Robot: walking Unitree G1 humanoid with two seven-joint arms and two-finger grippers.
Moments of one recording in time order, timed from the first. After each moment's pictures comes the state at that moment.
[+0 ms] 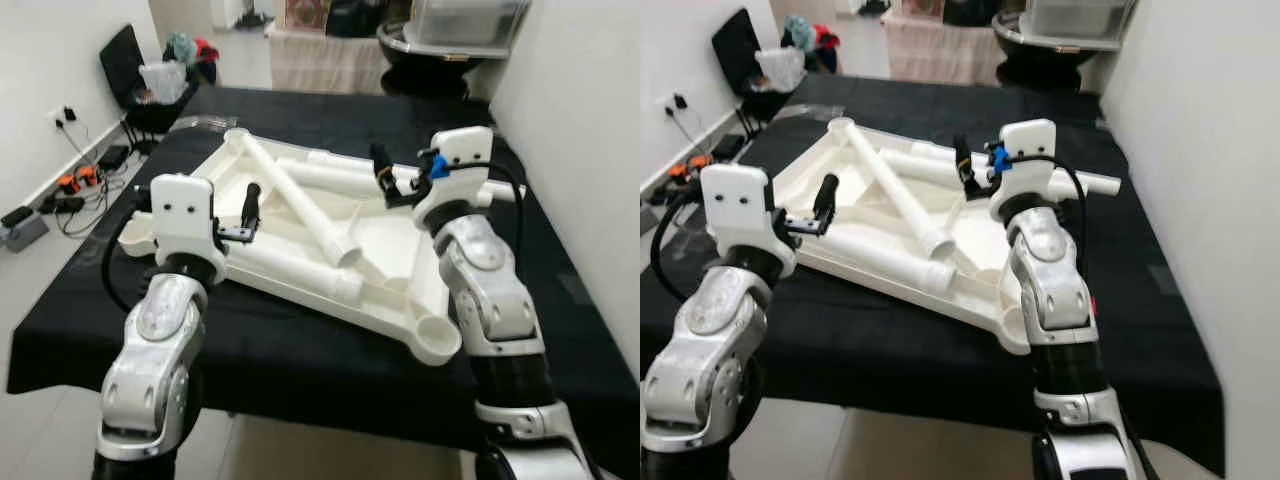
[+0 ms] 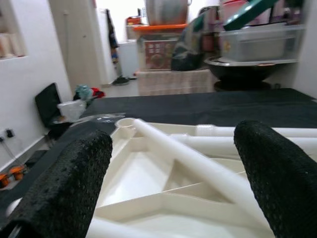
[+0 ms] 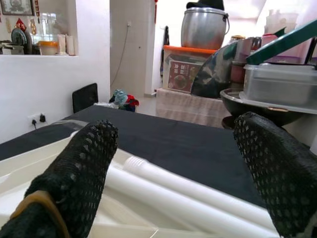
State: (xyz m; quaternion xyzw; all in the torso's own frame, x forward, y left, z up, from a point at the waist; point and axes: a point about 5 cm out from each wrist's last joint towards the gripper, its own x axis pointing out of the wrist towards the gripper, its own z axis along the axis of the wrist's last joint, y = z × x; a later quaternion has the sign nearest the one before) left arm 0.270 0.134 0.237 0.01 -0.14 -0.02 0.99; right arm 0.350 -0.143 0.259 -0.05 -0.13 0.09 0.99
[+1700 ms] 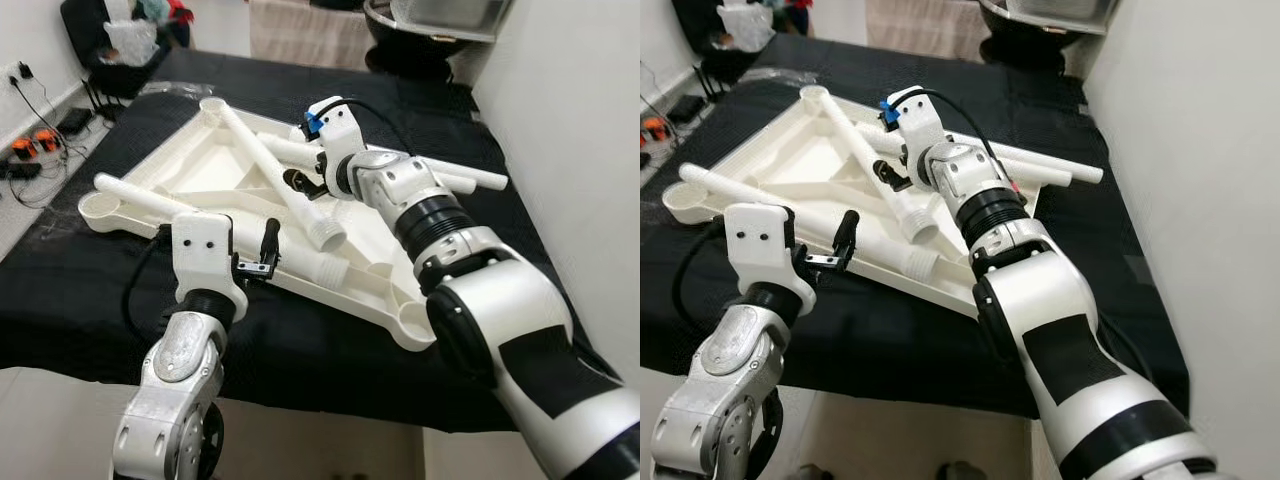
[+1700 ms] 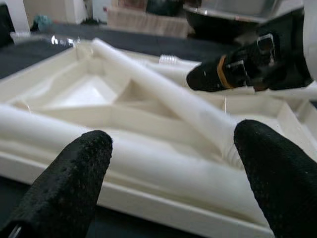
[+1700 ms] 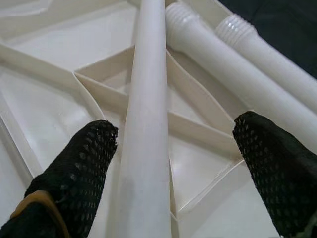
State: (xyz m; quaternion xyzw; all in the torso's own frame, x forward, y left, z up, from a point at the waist) left arm 0.241 0.116 0.211 -0.03 -0.06 -0.04 1.00; right arm 0.413 -0.043 0.261 -0.13 0.16 0.24 0.95
